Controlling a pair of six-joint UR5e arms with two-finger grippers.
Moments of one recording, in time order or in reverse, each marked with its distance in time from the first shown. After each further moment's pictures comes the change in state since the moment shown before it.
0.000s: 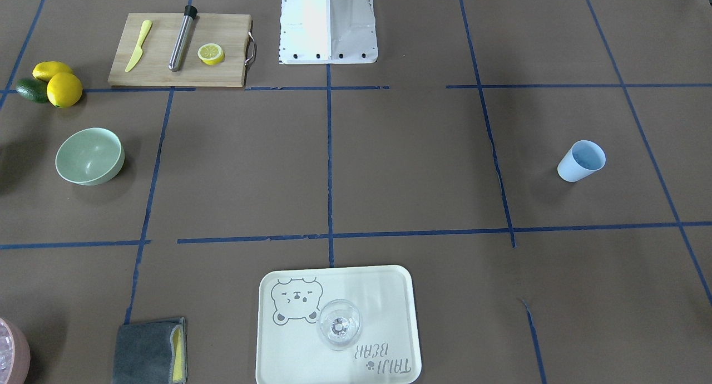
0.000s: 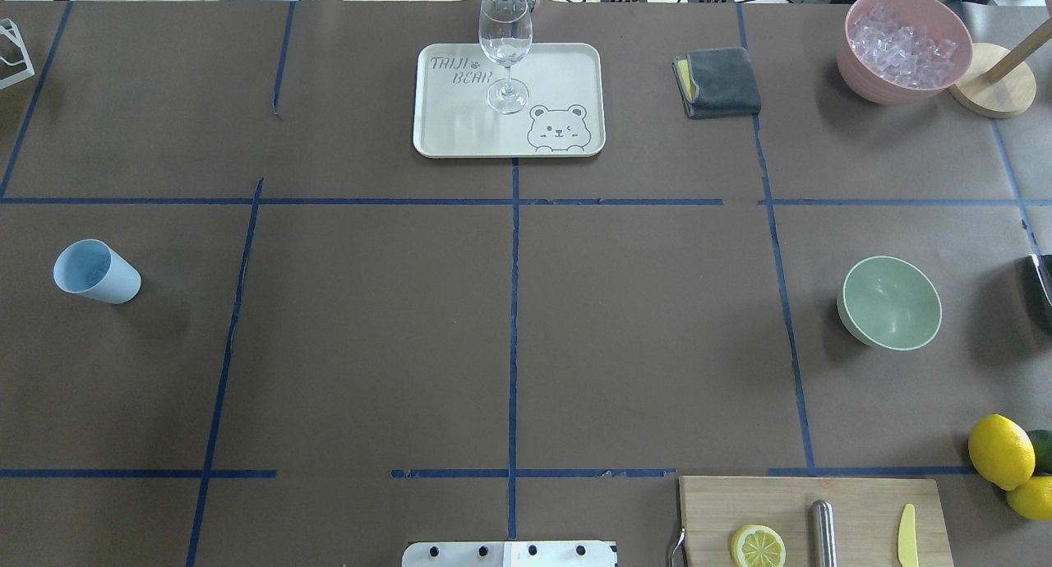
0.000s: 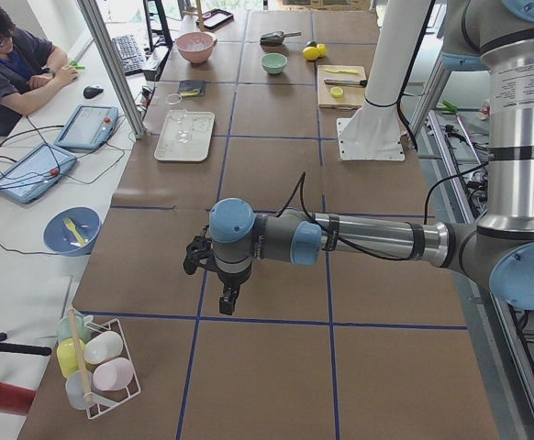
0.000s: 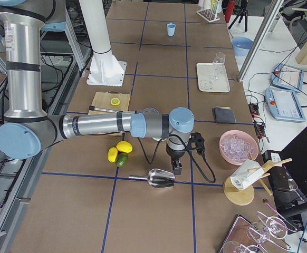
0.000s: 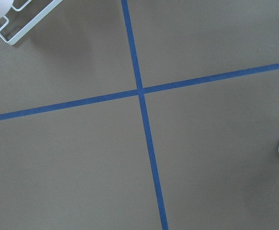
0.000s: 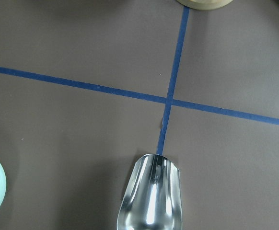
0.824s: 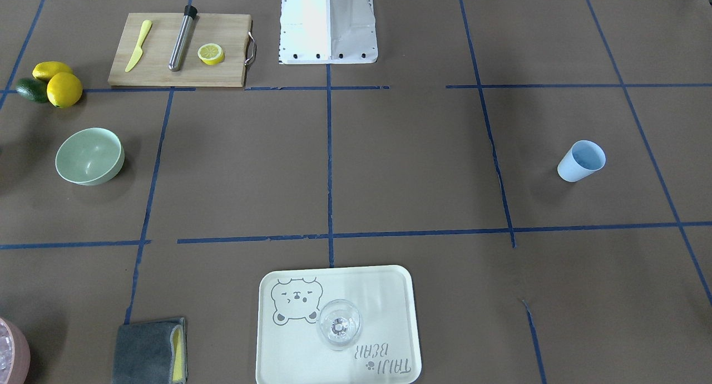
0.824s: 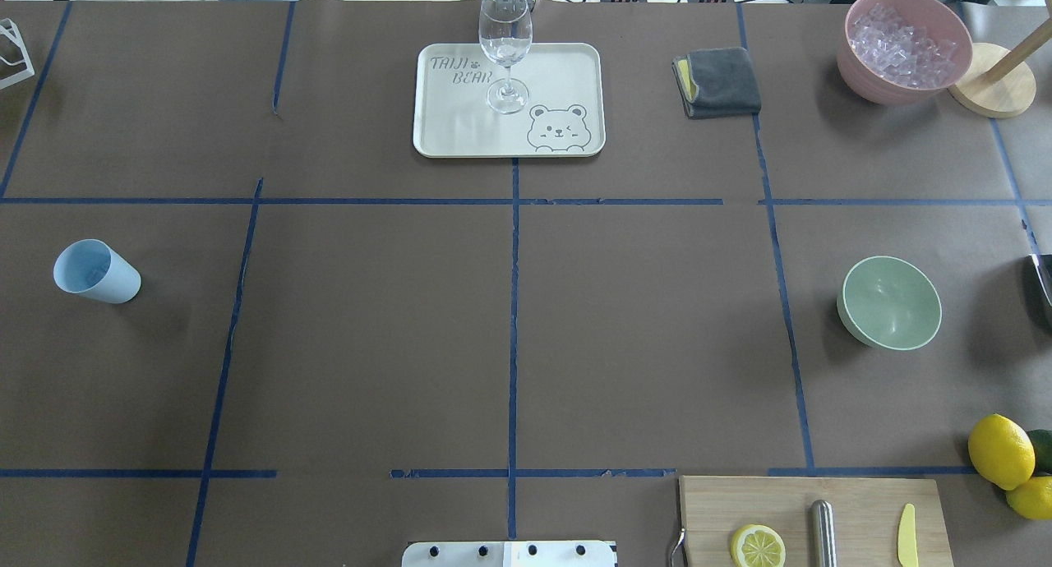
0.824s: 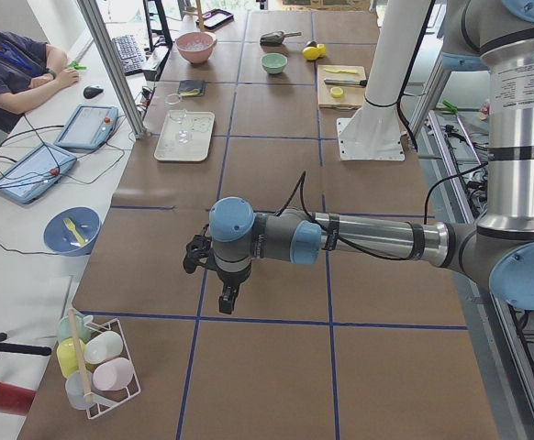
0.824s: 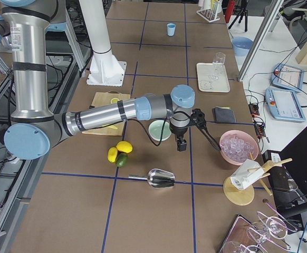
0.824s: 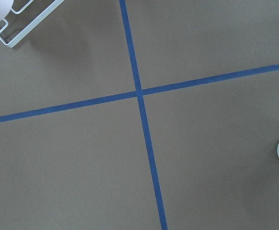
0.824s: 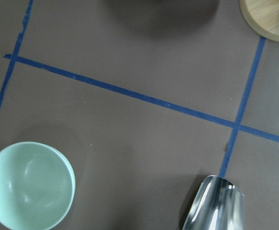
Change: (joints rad) left arm 0.001 0.000 -0.002 -0.003 0.000 0.000; right arm -0.140 0.001 0.141 0.003 0.034 0.083
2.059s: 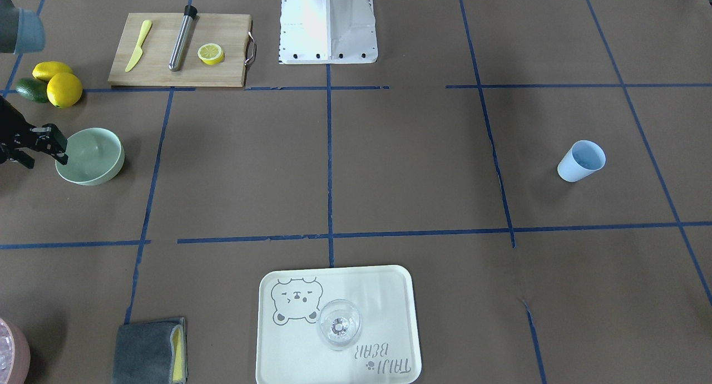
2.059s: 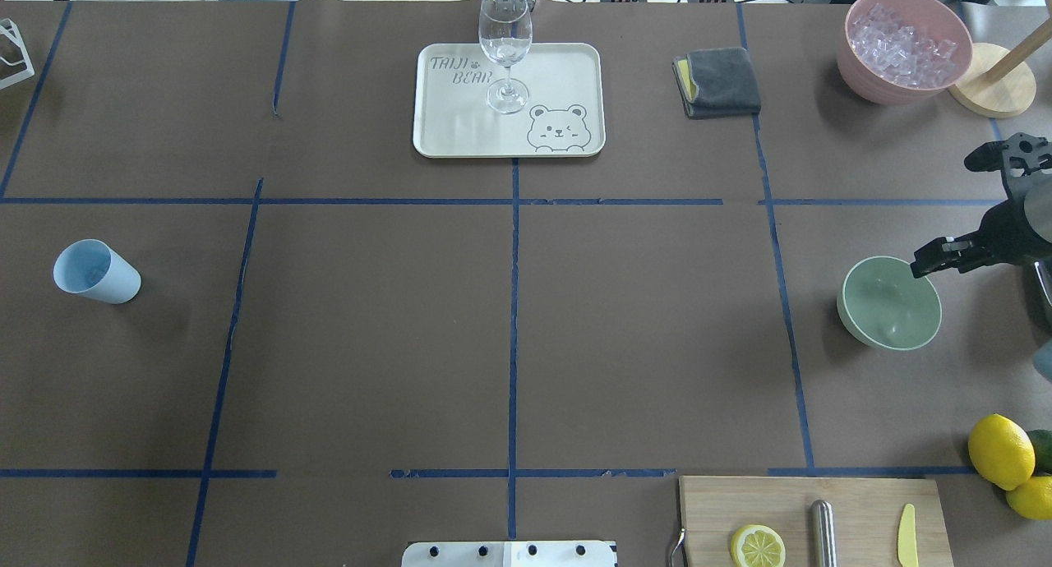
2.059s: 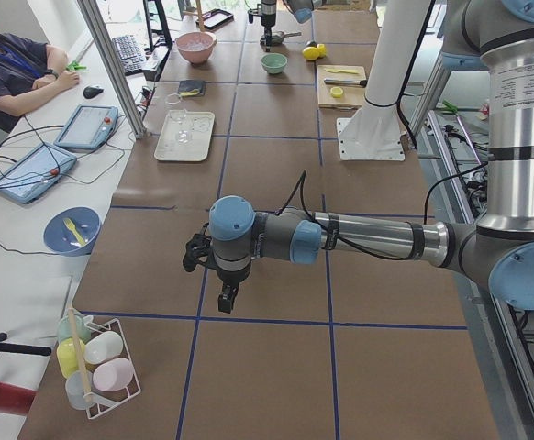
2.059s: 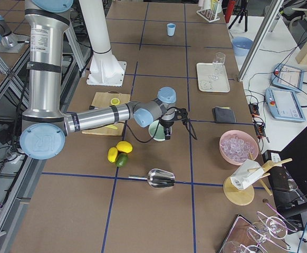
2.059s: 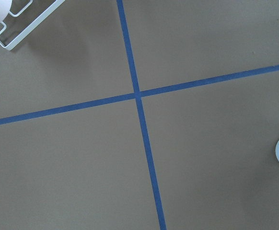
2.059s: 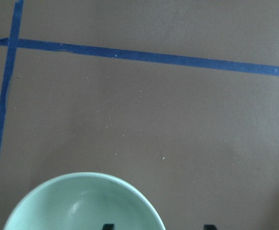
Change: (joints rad) left arm 0.000 -0.001 -0.003 -0.004 -0.001 0.000; right arm -0.409 -0.082 -0.103 0.540 -0.190 0.699
